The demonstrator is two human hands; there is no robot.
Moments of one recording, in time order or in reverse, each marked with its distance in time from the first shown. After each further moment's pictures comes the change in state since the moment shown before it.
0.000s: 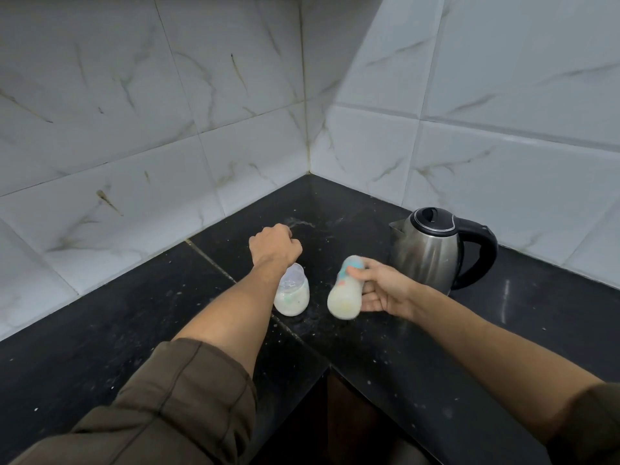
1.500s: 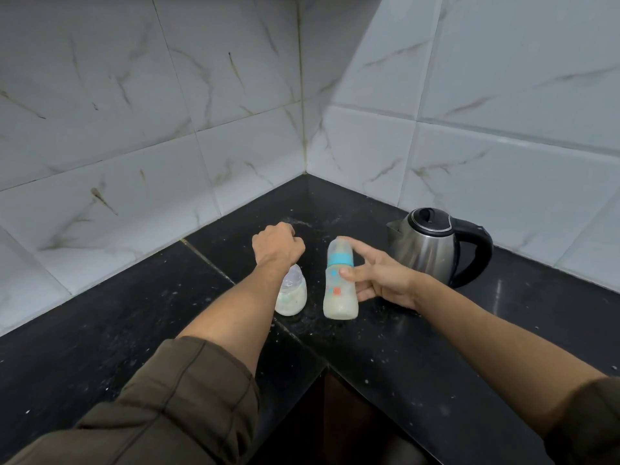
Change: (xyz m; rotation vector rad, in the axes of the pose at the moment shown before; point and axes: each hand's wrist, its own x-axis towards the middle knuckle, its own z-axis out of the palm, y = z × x) left_hand -0.004 0.010 -0.002 -0.044 0.010 0.024; right_hand -0.008 -0.021 -0.001 -0.093 -0.180 -0.145
